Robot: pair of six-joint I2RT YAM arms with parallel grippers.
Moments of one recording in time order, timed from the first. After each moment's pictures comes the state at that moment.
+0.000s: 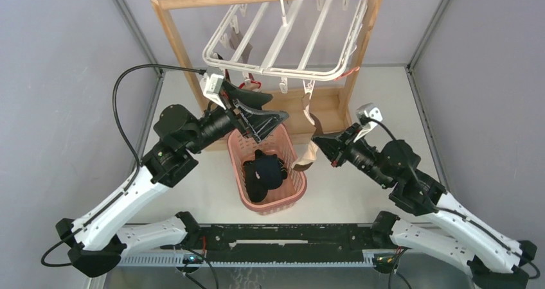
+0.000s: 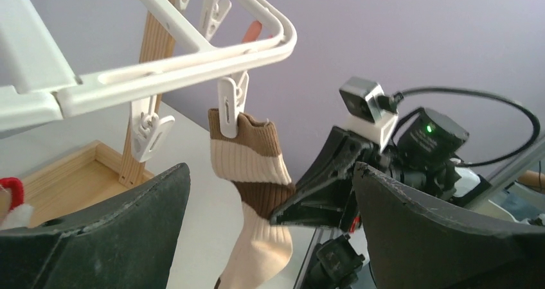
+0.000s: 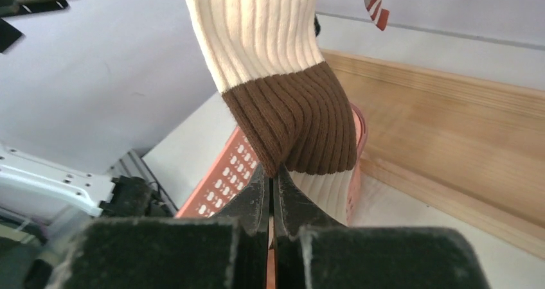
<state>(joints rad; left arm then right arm) -0.84 0.97 1.18 0.05 0.22 -0.47 0.87 0.65 0.86 -0.22 0.05 0.38</state>
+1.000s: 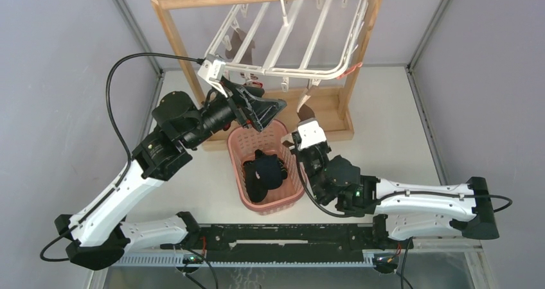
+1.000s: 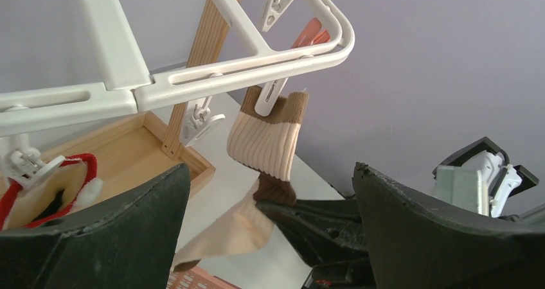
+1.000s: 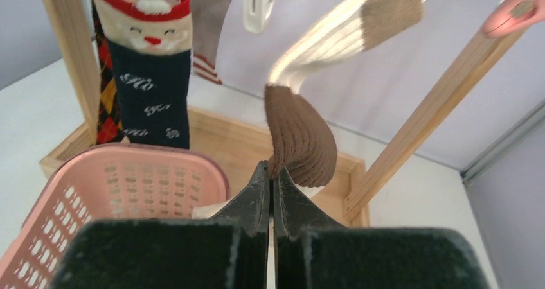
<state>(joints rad) -0.87 1.05 1.40 -0.25 0.03 -0.45 1.40 1.08 0.93 0.34 1.11 -0.42</state>
